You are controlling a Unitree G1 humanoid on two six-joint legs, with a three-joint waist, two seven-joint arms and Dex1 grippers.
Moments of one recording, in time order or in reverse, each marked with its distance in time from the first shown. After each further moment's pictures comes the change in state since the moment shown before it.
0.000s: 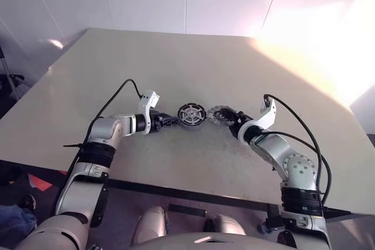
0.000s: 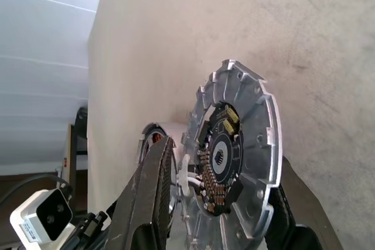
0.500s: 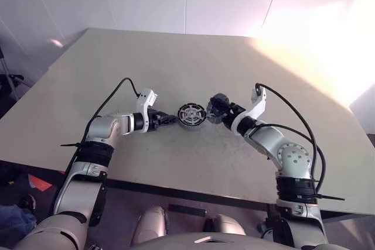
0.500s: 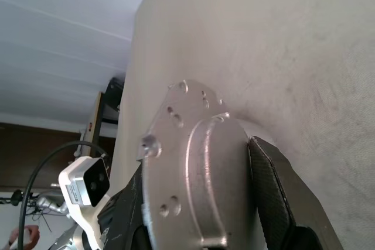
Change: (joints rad) left arm -0.002 0.012 0.007 0.001 0.002 -0.009 0.018; right arm -0.082 0.003 0.022 0.009 -0.074 0.087 0.165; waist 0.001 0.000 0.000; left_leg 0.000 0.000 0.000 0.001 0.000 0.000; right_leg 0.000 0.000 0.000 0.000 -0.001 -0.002
